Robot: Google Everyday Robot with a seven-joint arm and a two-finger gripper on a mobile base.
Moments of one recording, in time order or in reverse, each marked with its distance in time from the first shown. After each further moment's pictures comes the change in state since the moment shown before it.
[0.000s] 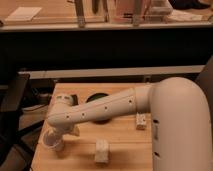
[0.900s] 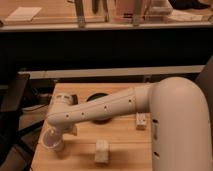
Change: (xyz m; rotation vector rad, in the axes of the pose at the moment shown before) arm 0.003 0.000 -0.001 -0.004 0.000 -0.032
